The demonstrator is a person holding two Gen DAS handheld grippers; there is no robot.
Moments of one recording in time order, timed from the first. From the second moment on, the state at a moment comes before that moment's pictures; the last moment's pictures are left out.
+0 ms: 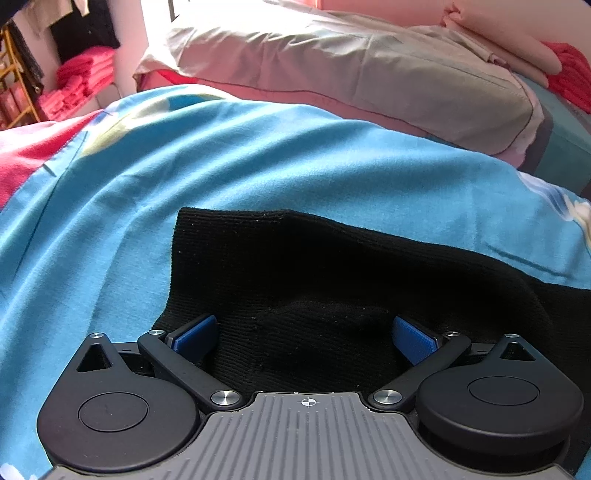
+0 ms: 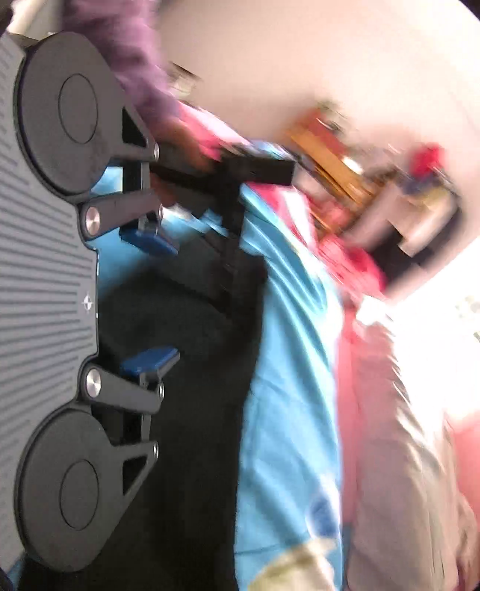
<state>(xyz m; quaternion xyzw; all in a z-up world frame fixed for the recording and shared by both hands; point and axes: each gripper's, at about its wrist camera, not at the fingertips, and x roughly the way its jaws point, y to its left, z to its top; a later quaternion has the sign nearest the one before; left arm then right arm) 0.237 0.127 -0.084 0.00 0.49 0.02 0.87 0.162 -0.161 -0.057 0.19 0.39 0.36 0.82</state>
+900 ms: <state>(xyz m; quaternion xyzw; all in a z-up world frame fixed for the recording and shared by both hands) 0.234 0.101 -0.064 0.02 0.49 0.05 0.87 0.178 -0.193 -0.065 0.13 0.34 0.12 0.92</state>
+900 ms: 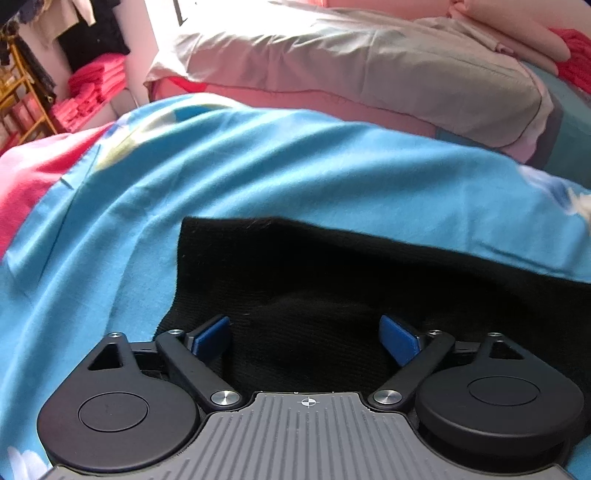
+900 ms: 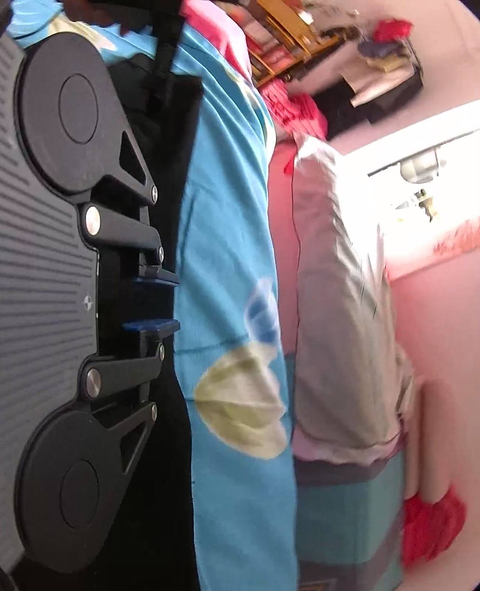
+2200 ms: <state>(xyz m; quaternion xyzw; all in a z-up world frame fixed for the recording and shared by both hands) 0.236 0.042 -0.075 0.04 0.51 0.03 0.86 0.130 -0.270 -0.065 0.08 0.30 0.01 0.95</state>
